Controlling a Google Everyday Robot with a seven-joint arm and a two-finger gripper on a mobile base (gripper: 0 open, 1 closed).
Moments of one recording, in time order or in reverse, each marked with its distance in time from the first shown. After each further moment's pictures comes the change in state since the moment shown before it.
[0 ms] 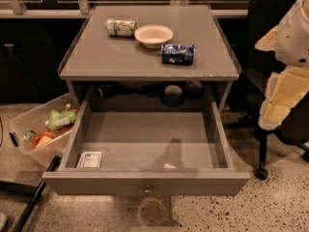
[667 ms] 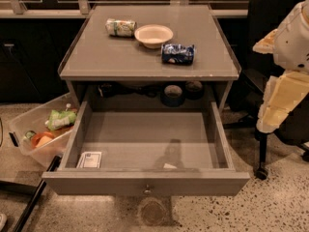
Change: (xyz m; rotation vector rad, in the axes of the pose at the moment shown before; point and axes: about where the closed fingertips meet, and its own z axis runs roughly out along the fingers) arm -0.002 0.003 0.005 0.005 -0.020 -0.014
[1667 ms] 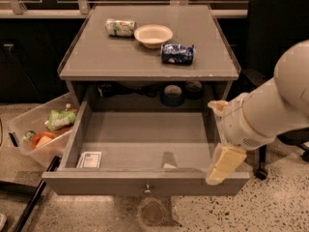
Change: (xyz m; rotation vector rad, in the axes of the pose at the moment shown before) arm -0.031 0.070 0.134 -0.027 -0.187 -0.049
